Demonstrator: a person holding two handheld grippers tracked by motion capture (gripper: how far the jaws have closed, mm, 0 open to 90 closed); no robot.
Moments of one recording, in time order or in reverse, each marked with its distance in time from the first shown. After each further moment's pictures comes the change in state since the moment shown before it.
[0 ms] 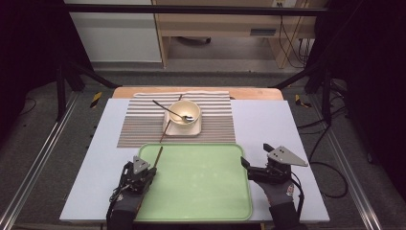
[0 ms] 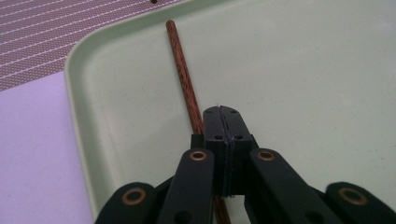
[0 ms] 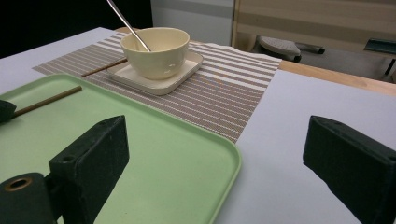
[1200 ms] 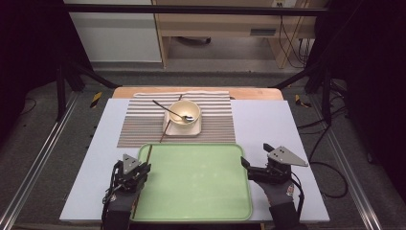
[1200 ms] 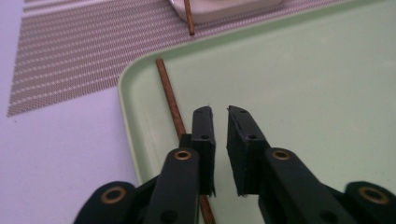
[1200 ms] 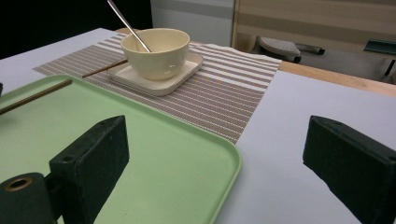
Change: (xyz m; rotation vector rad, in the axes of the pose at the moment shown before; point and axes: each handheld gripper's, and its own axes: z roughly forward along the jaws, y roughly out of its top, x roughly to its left) left arm 0.011 0.007 -0.024 -0.140 0.026 -0.057; right arm 0.000 0.000 -0.001 -0.002 0.000 -0.001
